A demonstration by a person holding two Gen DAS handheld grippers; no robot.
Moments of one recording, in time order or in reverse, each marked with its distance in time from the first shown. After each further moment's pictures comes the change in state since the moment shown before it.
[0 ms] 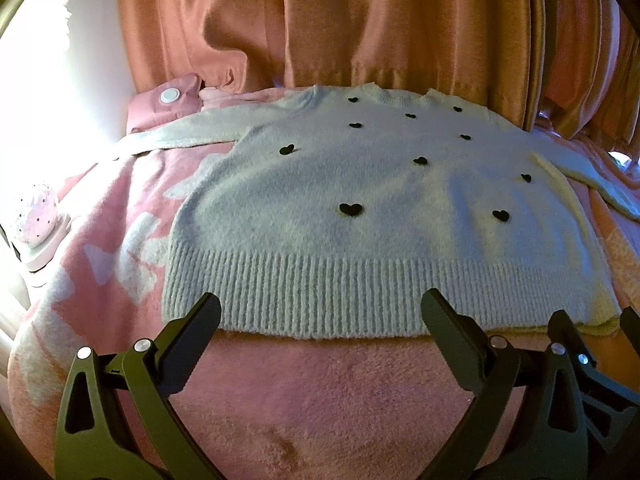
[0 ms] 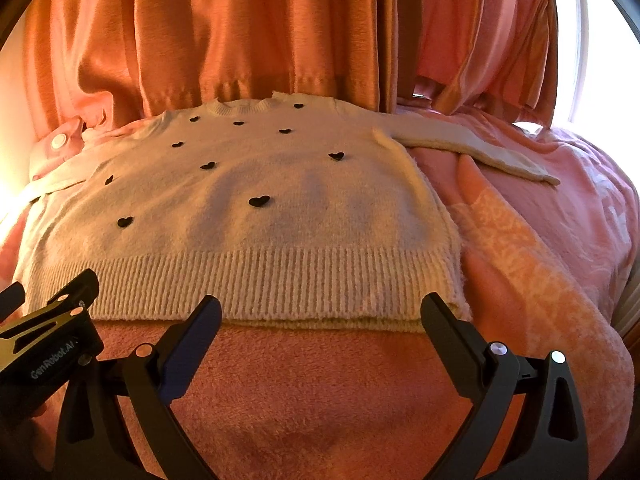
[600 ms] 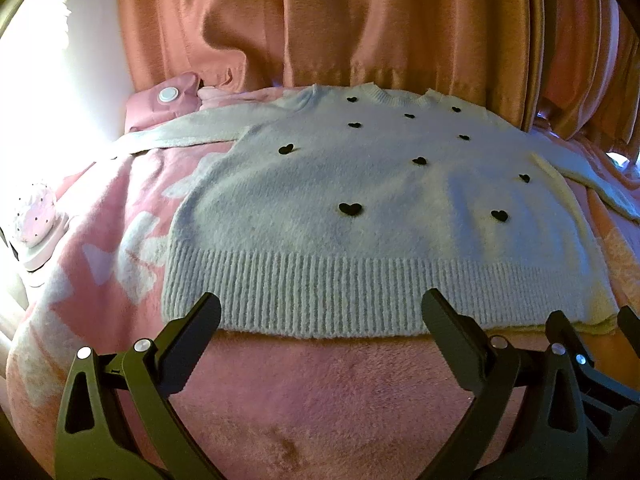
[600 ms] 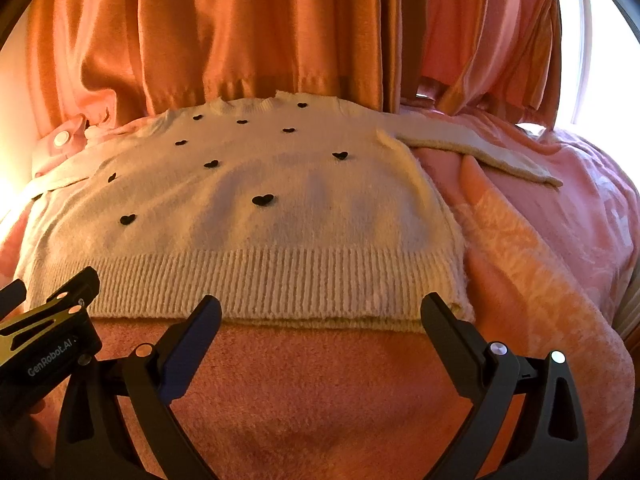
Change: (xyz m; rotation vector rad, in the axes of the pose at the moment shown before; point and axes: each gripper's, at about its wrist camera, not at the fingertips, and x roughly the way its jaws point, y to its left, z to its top) left arm 0.001 -0.003 -0.001 -0.001 -0.002 -0.004; right arm -0.001 0.001 -0.002 -0.009 0.001 0.005
